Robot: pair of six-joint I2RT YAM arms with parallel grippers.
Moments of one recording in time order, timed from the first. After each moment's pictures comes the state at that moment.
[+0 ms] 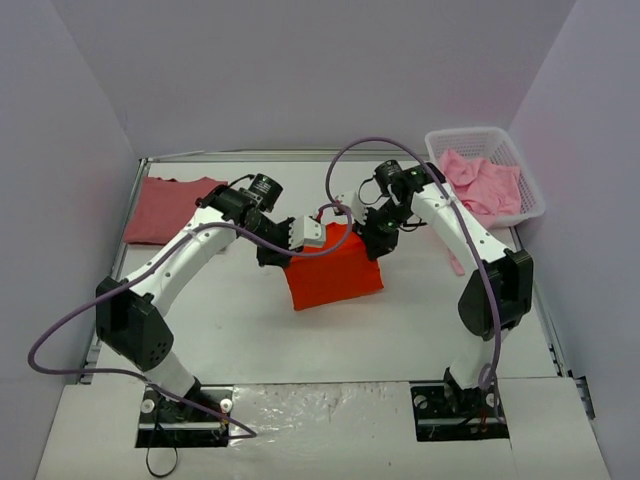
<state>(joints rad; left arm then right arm) -0.56 1.60 1.55 -1.14 0.52 0.90 0.41 1.78 1.64 -1.26 -0.49 -0.83</state>
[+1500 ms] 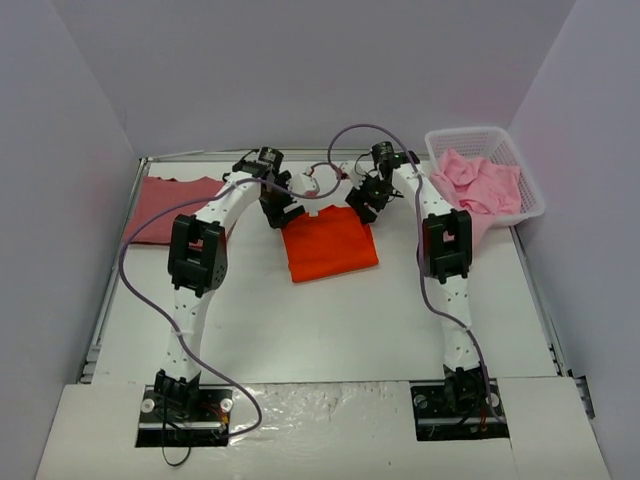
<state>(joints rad) -0.34 2.32 2.08 -0.87 0.29 0.86 0.26 2.51 2.29 -1.00 -0.36 -0.80</state>
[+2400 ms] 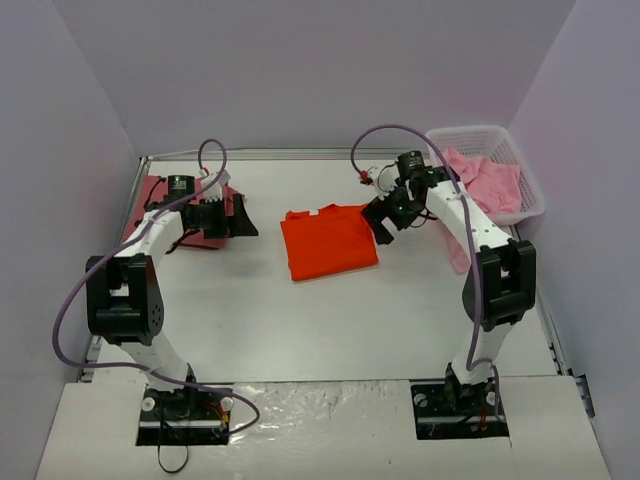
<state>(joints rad) -0.01 1.71 1.26 -0.51 0.65 -0.03 0.26 1.82 1.54 -0.83 -0.21 -0.49</state>
